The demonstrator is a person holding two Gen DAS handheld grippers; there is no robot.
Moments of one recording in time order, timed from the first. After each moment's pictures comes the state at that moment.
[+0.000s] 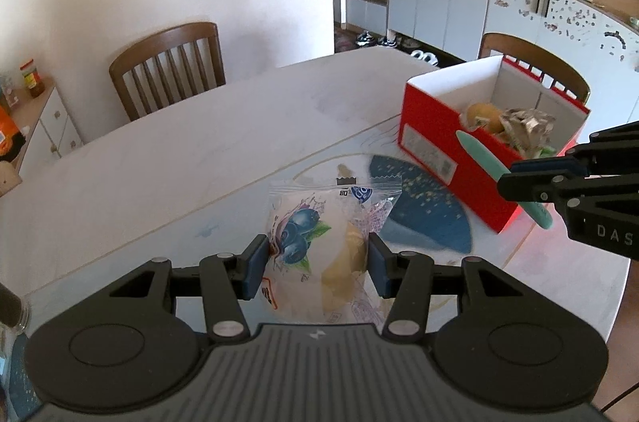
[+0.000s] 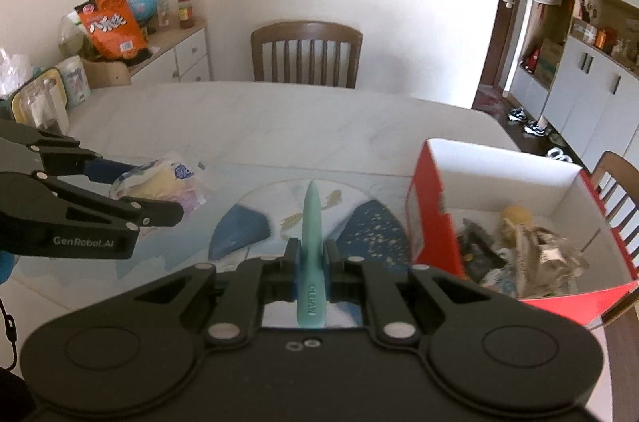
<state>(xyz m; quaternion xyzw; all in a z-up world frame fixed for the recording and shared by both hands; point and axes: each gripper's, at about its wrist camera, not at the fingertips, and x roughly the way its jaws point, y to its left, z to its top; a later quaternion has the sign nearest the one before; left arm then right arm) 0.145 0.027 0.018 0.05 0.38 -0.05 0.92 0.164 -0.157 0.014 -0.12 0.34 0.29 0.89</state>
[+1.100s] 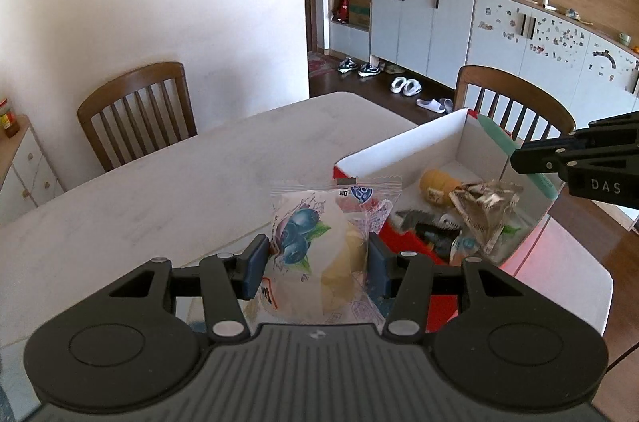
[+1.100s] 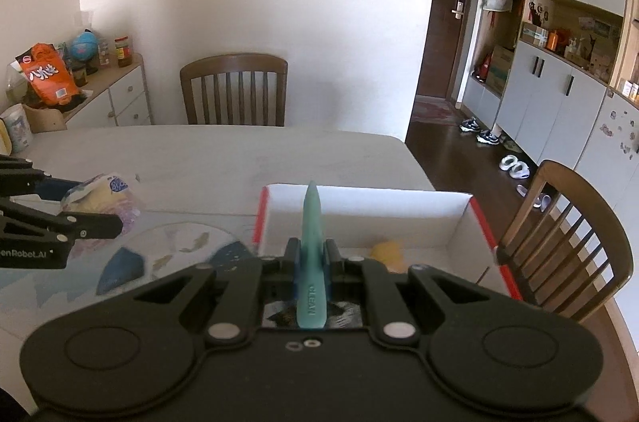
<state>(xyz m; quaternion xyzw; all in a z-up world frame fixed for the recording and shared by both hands) 0.220 -0.076 0.052 0.05 0.35 -0.06 0.93 0.257 -0.272 0.042 -0.10 0.31 0.24 0.91</state>
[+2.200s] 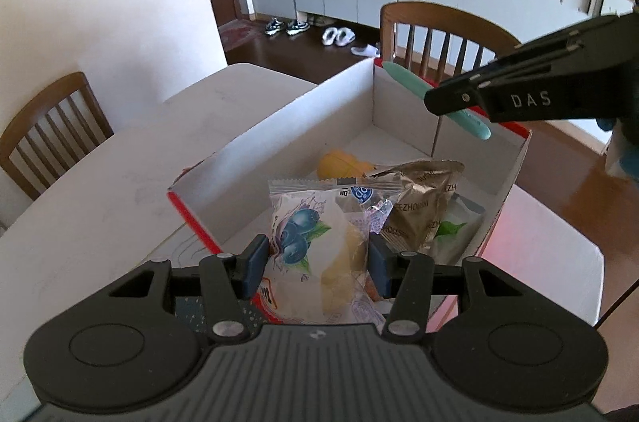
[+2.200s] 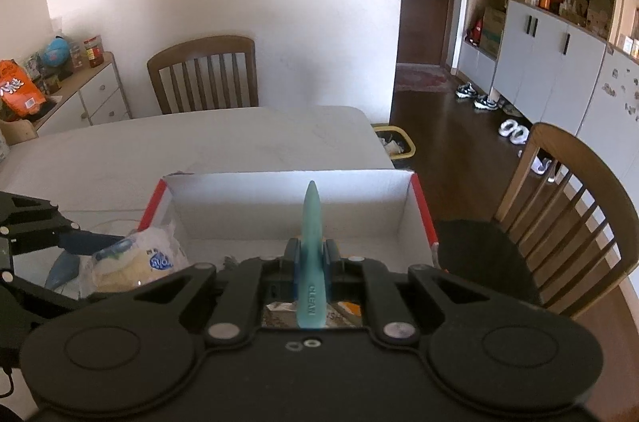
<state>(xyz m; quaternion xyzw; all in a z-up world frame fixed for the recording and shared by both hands) 0.297 -0.200 0.002 0.13 0.40 -0.16 0.89 0.346 -0.347 0.010 -0.07 0.36 0.24 0.90</state>
